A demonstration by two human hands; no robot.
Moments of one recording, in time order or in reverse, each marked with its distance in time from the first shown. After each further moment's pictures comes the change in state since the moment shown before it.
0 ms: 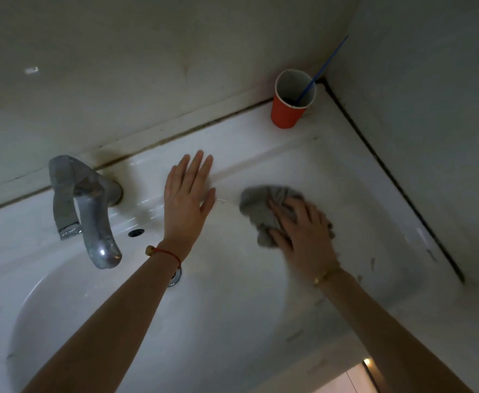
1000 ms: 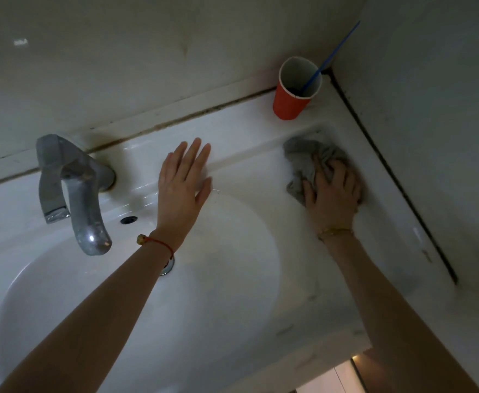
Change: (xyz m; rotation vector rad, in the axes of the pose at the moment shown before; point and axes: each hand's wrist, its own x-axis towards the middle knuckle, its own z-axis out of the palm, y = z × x) left_hand 0.001 0.002 -0.002 0.011 0.009 -0.007; right_hand 0.050 0.047 -0.006 -0.069 0.107 0.342
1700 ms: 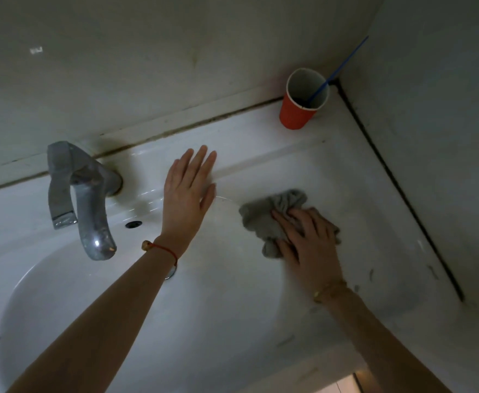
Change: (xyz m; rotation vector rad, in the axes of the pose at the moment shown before) left_hand 0.000 0.002 0.000 -0.004 0.014 -0.001; right_hand -0.074 -0.012 0.004 0.158 -0.037 -0.369
